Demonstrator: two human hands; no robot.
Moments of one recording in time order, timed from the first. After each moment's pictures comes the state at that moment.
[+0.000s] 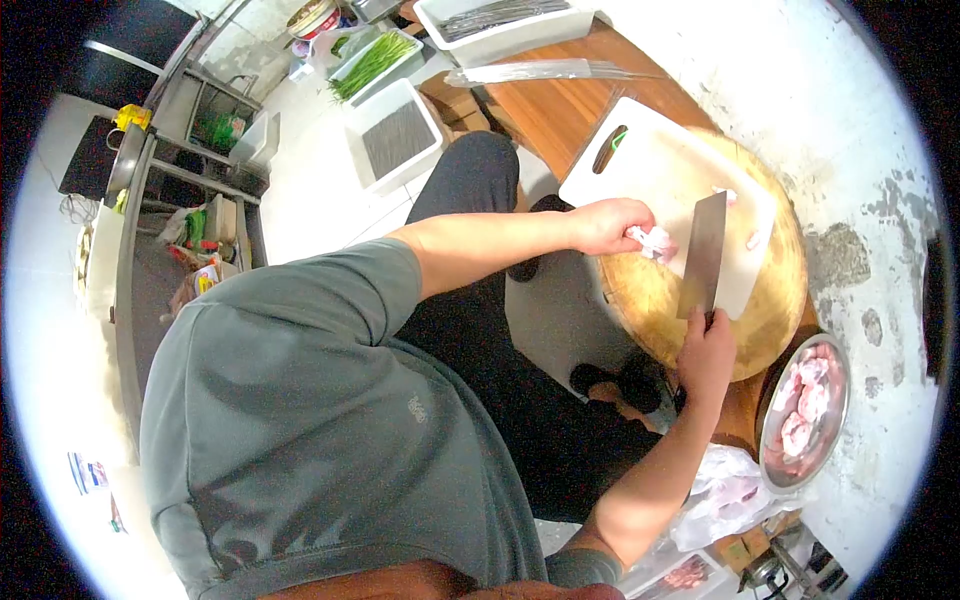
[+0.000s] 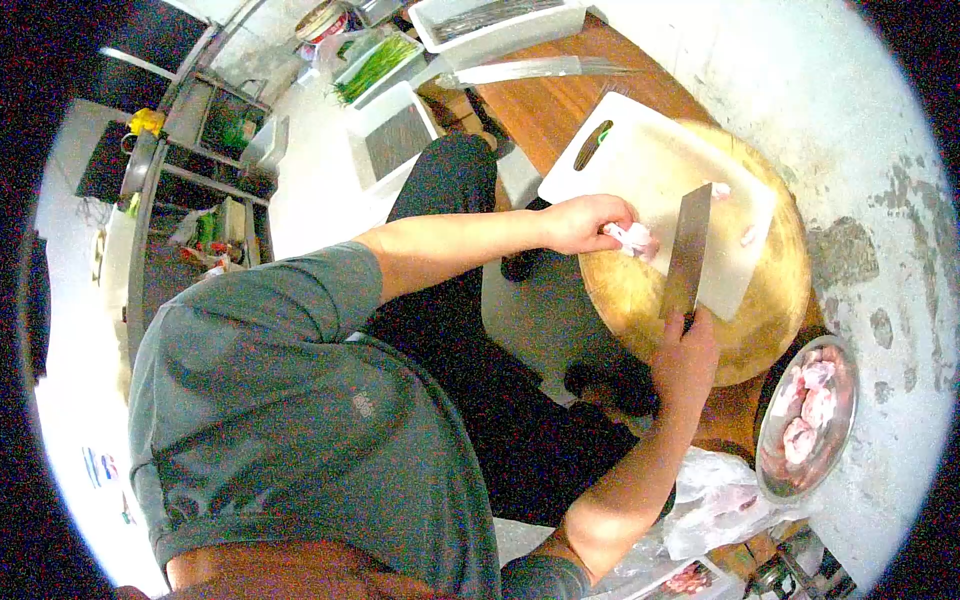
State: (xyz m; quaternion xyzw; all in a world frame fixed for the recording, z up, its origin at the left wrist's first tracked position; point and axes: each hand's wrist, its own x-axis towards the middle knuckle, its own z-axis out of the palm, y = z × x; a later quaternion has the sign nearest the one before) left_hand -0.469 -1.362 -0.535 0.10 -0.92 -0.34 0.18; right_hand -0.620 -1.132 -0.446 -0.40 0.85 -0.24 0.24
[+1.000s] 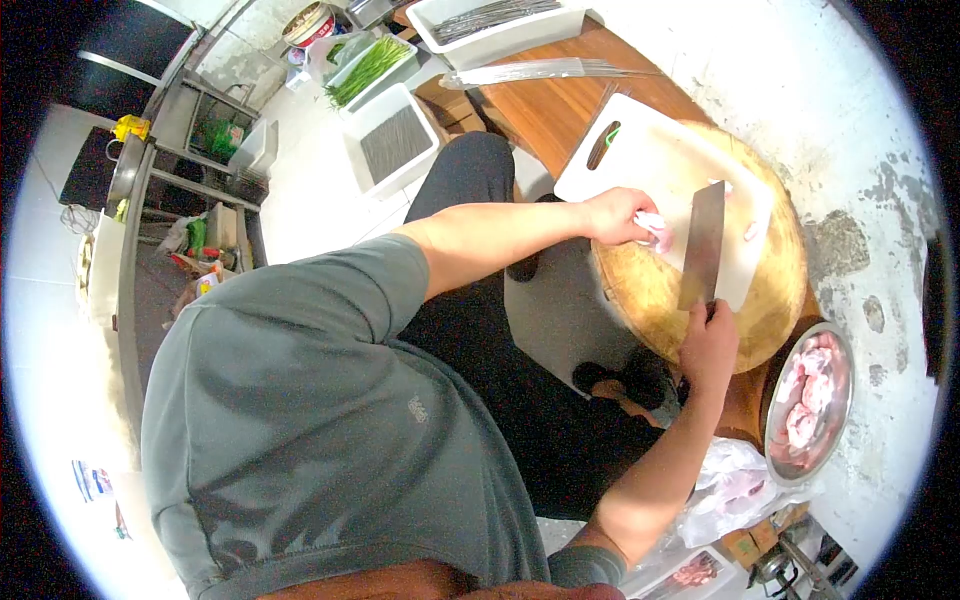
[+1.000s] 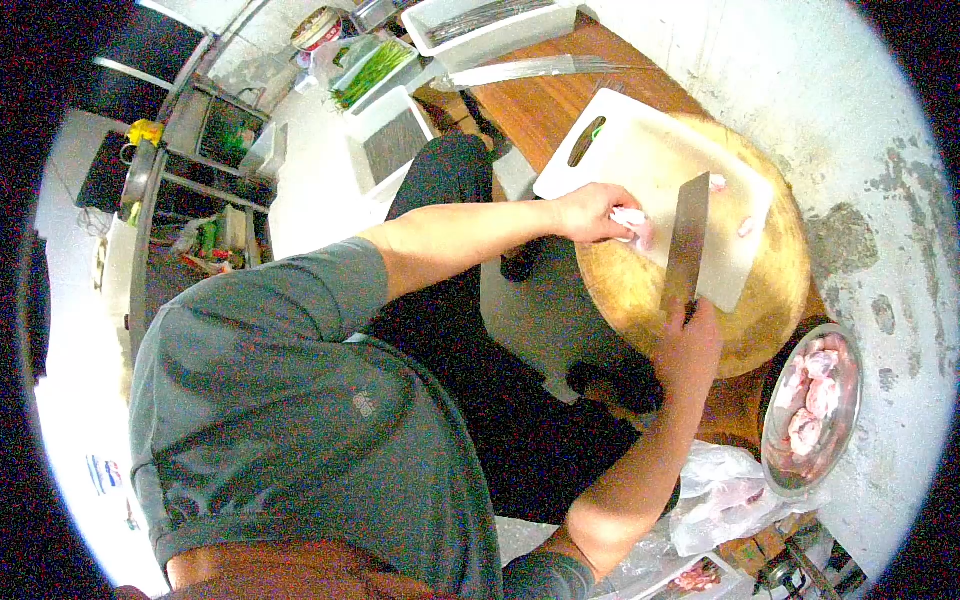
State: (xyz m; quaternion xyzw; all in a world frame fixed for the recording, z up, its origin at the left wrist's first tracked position) left_hand -0.489 -1.365 -0.537 0.21 -0.89 -0.37 0.15; right_hand -0.622 -1.132 -0.444 -0.40 0.86 -0.25 0.21
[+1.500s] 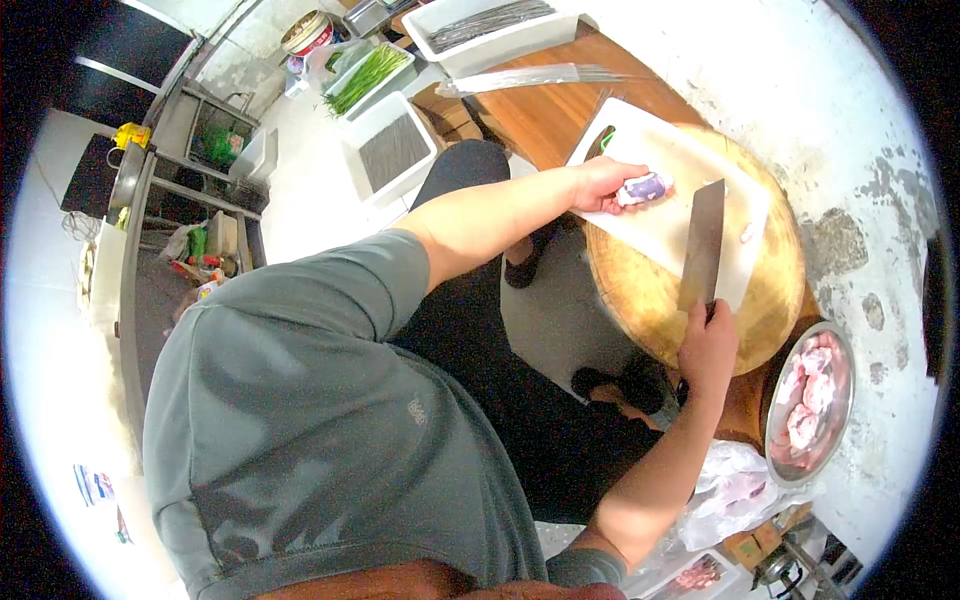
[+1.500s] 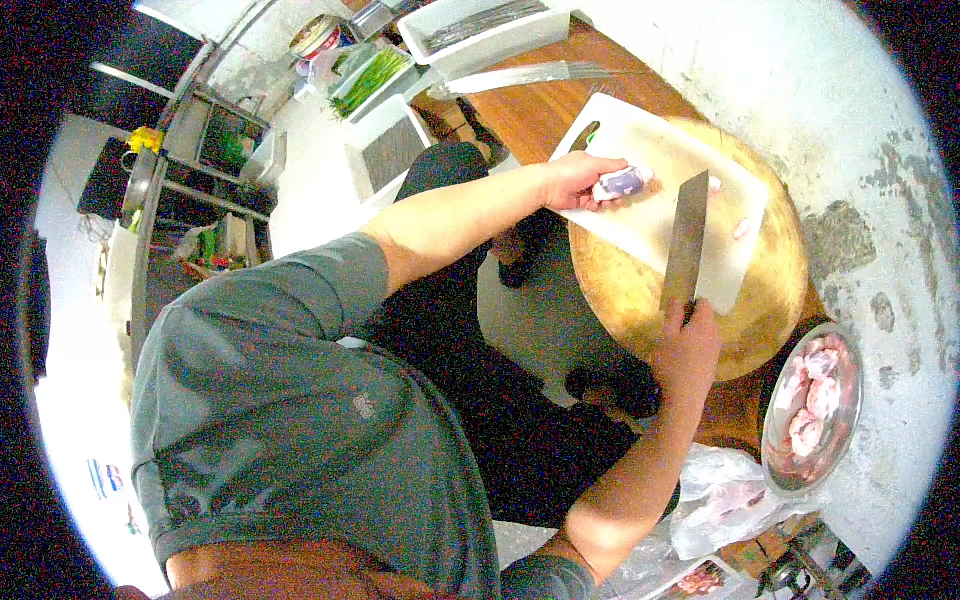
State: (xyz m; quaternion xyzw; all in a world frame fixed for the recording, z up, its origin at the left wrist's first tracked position) left_hand -0.499 -1.410 -0.502 0.34 -0.43 -0.83 0.05; right_hand -0.626 -1.133 -0.447 -0.40 0.86 -0.25 0.19
